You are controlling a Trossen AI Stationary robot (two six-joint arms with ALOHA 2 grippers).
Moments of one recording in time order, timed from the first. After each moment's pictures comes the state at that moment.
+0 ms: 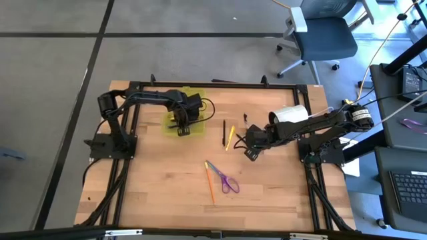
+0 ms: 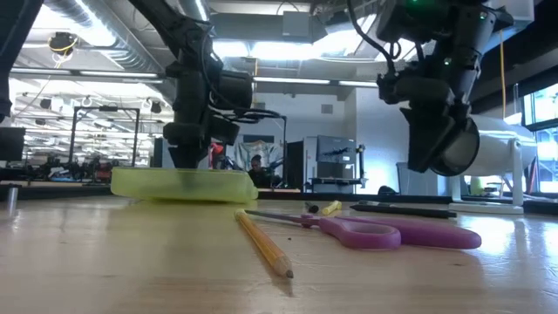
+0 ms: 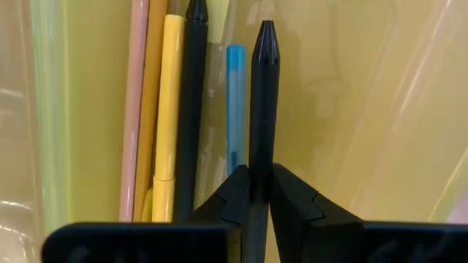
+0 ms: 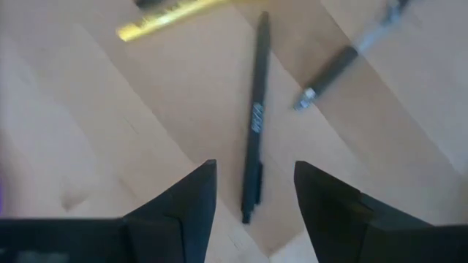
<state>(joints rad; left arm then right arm) 0.44 1.78 1.12 -0.85 0.02 0.20 0.10 1.45 0.85 -0.69 0.21 0.76</state>
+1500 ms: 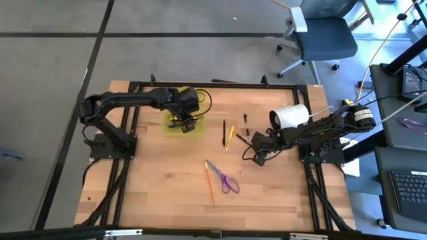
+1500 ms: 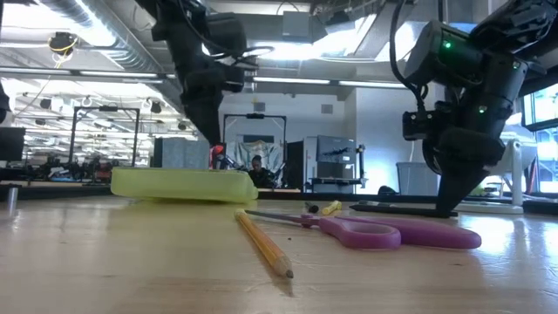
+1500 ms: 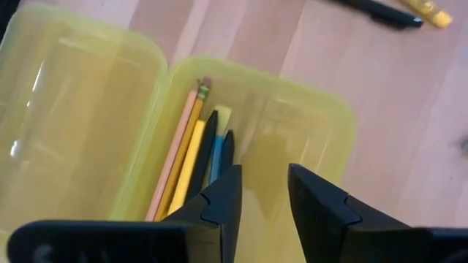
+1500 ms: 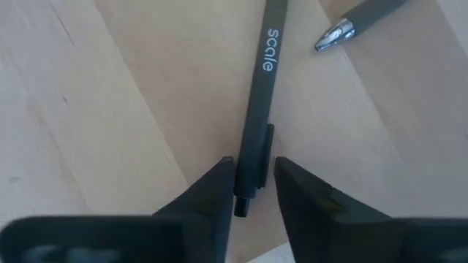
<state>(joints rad) 0.38 1.54 1.12 -0.74 0.03 -0.01 0.10 1.44 0.55 -0.35 0.17 0.57</state>
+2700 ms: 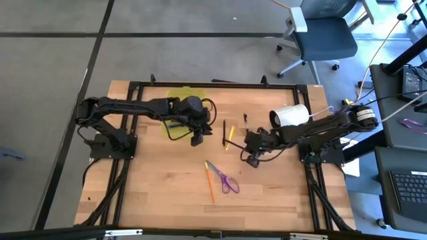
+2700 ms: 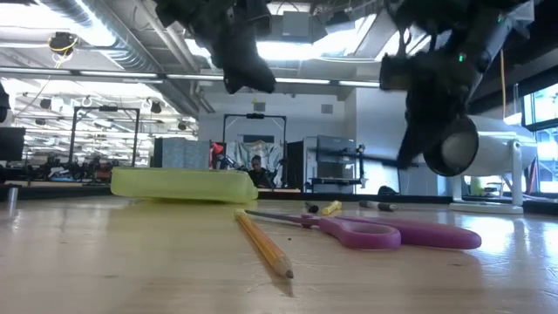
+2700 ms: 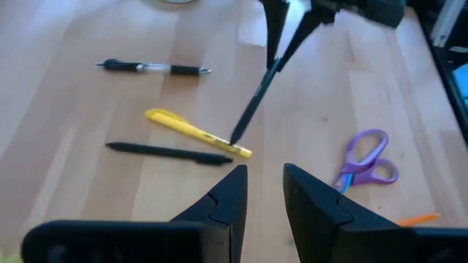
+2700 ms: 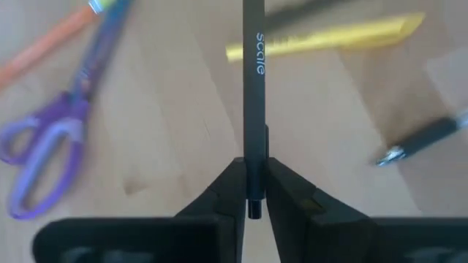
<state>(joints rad) 0.18 1.50 1.12 -0.36 0.22 -0.07 0.14 1.37 0.72 -0.36 0.15 0.51</state>
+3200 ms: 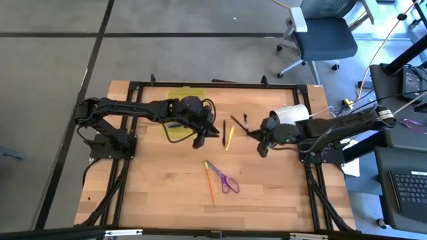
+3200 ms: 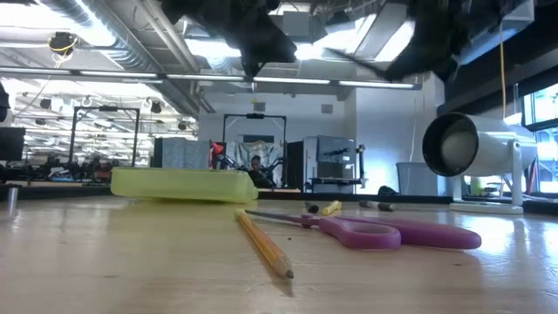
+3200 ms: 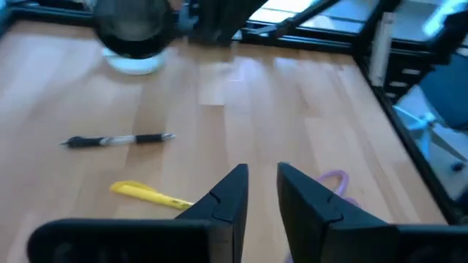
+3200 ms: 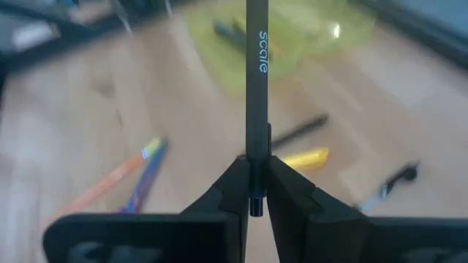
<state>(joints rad) 0.14 1.49 1.12 -0.17 0.29 -0.04 0.19 1.00 0.72 -0.36 0.41 0.53</state>
